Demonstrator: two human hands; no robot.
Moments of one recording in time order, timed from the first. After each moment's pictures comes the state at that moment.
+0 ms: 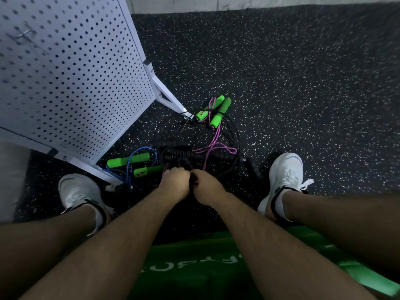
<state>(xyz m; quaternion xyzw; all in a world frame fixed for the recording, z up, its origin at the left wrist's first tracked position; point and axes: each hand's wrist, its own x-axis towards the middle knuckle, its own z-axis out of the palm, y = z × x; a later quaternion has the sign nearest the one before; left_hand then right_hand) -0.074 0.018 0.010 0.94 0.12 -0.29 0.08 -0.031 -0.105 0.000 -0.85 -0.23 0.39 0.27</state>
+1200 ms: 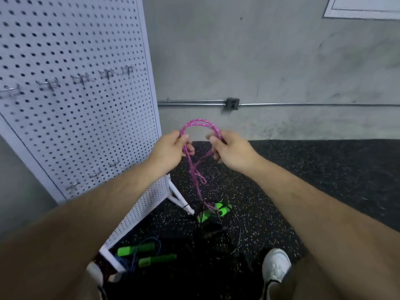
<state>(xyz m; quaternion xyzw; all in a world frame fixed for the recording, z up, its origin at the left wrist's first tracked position) -0.010 0.061 0.375 0.84 0.16 0.20 0.48 0.077 -0.108 0.399 -0.82 -0.35 0.09 0.44</state>
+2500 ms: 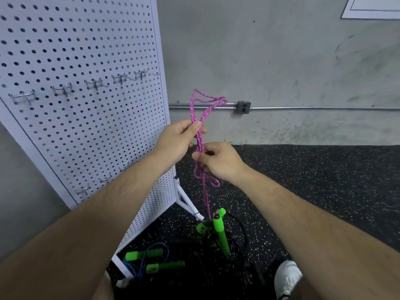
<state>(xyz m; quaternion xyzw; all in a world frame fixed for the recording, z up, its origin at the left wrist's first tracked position) -0.012 0.071 0.415 0.82 0.11 0.25 0.51 0.071 -0.052 0.378 -0.80 -0.36 0.13 0.47</state>
